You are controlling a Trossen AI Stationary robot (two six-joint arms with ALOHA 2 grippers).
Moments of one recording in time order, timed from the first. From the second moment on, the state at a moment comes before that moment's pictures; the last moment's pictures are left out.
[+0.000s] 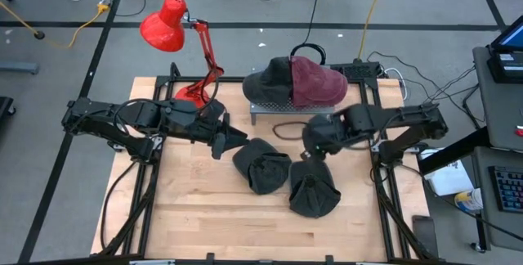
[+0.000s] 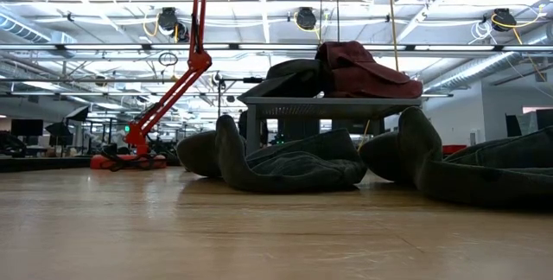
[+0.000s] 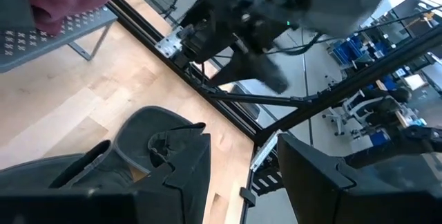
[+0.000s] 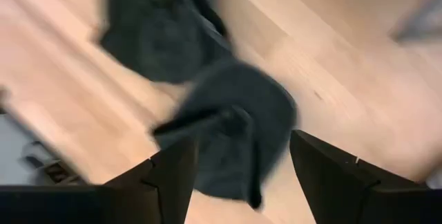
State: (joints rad) left arm -0.14 1.23 1.32 -0.39 -0.09 -0.81; right arm 0.18 1.56 1.75 -1.51 0.07 1.05
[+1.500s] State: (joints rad) left arm -0.15 1.23 1.32 -0.36 -0.05 -0.82; right arm 0.25 1.12 0.43 -0.26 -0.14 1.50
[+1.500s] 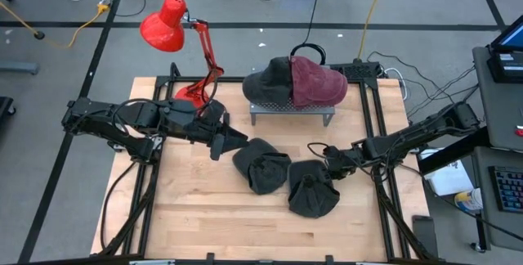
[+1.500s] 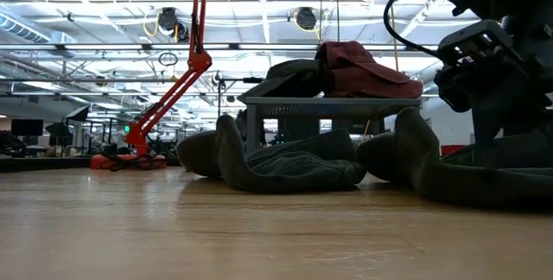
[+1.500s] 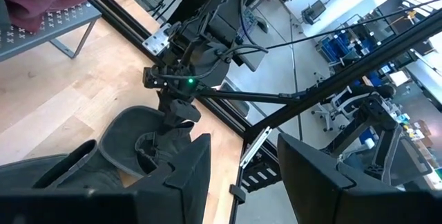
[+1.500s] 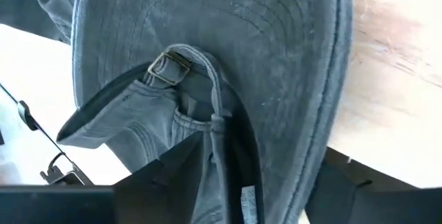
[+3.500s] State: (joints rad) left arm -0.15 1.23 1.32 -0.21 -0.21 -0.92; right arm 0.25 0.71 0.72 -0.32 0.26 0.39
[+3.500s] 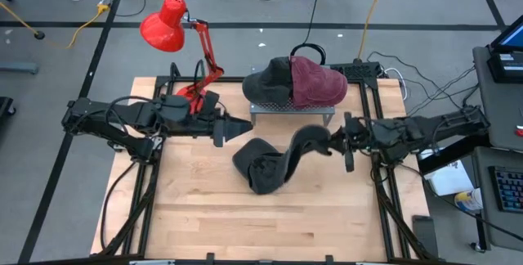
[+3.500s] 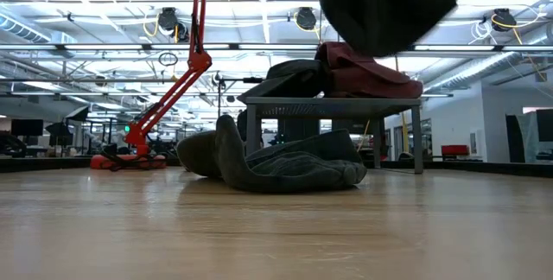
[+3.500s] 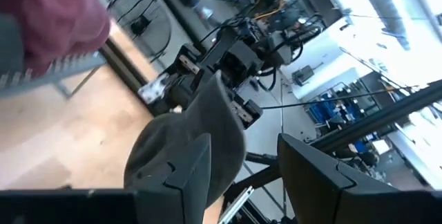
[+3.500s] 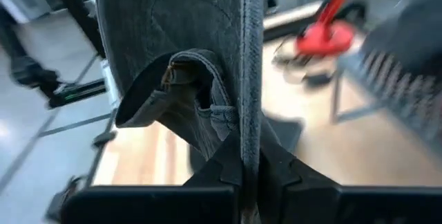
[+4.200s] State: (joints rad) left arm -0.15 1.23 1.32 -0.03 -0.12 -0.87; right arm 0.25 1.08 1.44 -0.30 0.71 -0.37
